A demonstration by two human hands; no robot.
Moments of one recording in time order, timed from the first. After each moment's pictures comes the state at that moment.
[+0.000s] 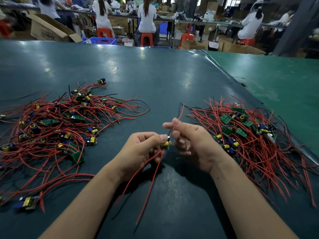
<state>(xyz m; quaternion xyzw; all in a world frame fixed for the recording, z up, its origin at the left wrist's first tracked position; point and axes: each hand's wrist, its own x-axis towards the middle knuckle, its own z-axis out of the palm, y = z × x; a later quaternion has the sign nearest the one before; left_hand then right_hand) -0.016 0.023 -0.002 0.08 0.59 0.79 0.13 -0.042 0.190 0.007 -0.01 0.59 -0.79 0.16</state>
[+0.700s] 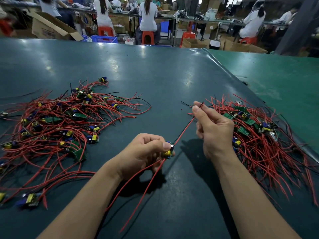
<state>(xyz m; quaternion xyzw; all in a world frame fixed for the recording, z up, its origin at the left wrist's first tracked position) -0.013 0.018 0.000 0.13 0.60 0.76 0.22 -0.057 0.198 0.005 0.00 0.60 -0.78 -0.21</state>
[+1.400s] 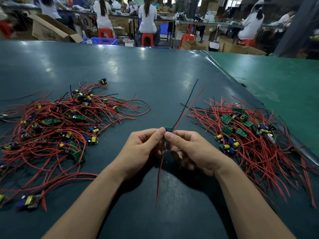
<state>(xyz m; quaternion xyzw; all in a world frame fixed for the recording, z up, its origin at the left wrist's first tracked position) -0.015 0.026 -0.006 0.11 0.62 0.77 0.06 -0.026 0.193 0.012 -0.09 0.72 -0.66 0.19</state>
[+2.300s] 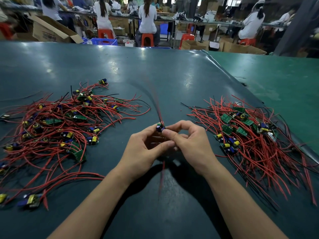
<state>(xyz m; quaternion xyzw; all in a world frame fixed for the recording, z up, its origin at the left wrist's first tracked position) -0.012 0.028 -0.012 0.17 0.67 0.72 -0.03 -0.028 0.174 0.000 -0.08 0.74 -0.67 -0.04</state>
